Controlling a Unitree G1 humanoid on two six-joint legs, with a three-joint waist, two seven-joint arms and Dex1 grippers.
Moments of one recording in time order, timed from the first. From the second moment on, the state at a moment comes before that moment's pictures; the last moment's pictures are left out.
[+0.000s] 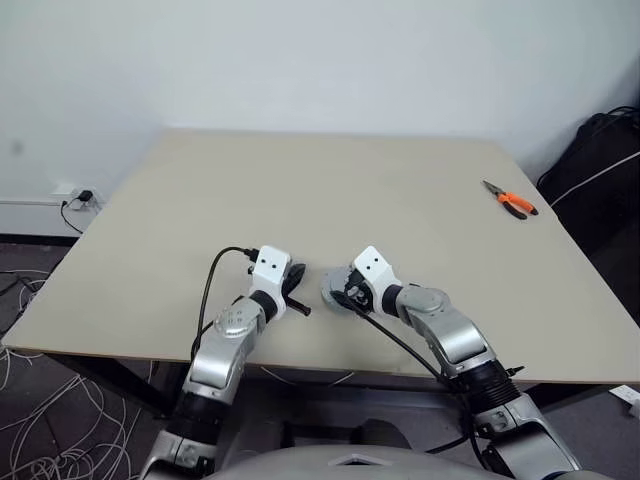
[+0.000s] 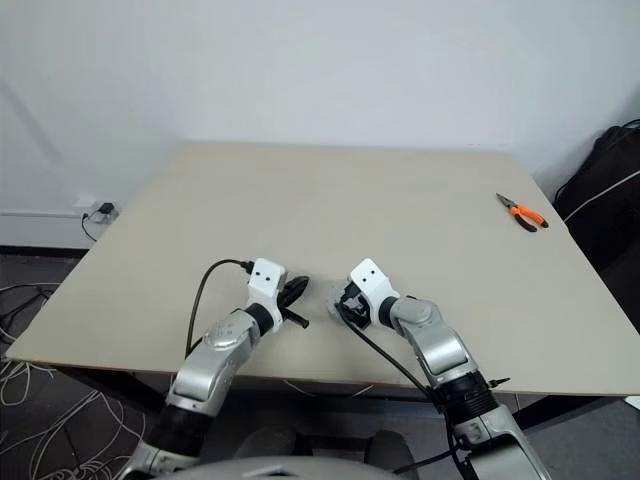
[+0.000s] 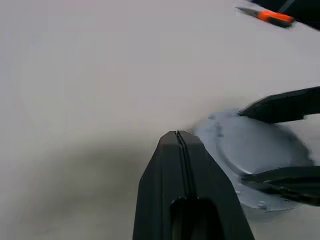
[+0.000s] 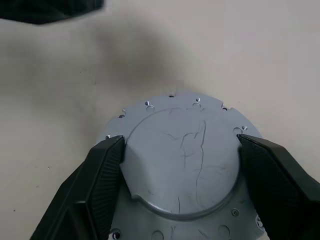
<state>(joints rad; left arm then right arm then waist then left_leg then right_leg) -0.18 0.08 -0.18 0.00 -0.17 0.52 -0.39 -0.25 -0.33 0.29 0.06 0.05 0.58 0.53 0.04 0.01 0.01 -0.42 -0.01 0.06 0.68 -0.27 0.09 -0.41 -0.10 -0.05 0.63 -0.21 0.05</state>
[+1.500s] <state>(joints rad) -0.49 -0.01 -0.10 0.43 -0.26 0.75 -0.43 -0.22 -0.31 0.27 0.02 0.05 0.62 0.50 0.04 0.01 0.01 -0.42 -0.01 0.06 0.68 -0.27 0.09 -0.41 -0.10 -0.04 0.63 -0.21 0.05</state>
